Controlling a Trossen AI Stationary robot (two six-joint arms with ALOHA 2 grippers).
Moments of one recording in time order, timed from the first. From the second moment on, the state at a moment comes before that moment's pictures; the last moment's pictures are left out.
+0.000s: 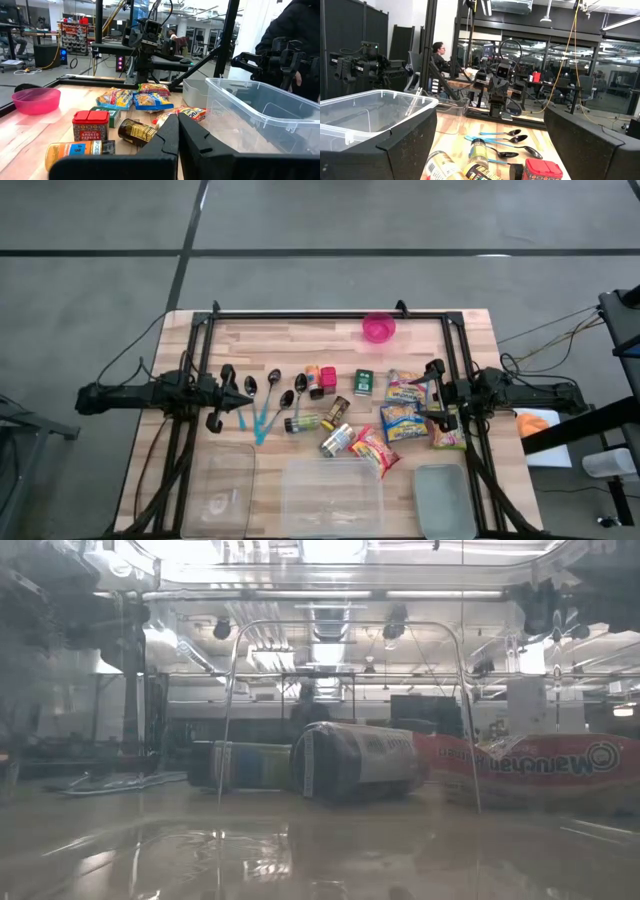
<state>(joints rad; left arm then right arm) 0.00 0.02 0.00 0.04 0.11 -0.11 0.00 0.04 0.01 0.24 -0.16 -0.08</state>
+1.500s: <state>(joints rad) 0.00 0.02 0.00 0.04 0.11 -0.11 0.00 0.05 0.01 0.16 -0.03 0.70</state>
